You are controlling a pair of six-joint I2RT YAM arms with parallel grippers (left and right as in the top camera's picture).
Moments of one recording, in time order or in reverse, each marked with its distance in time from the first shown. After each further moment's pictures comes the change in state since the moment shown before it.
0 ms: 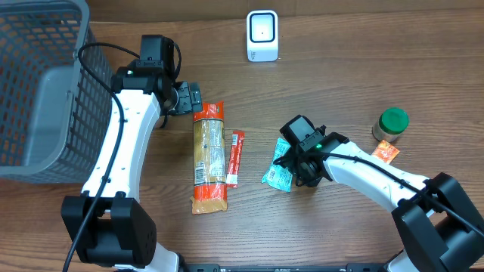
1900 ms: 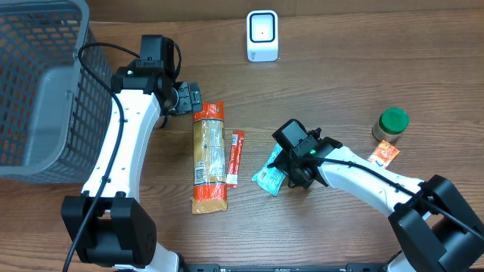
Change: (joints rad) left arm 0.000 0.000 0.000 0.000 0.000 0.000; right arm 0.049 0.000 -0.007 0.060 0.027 0.109
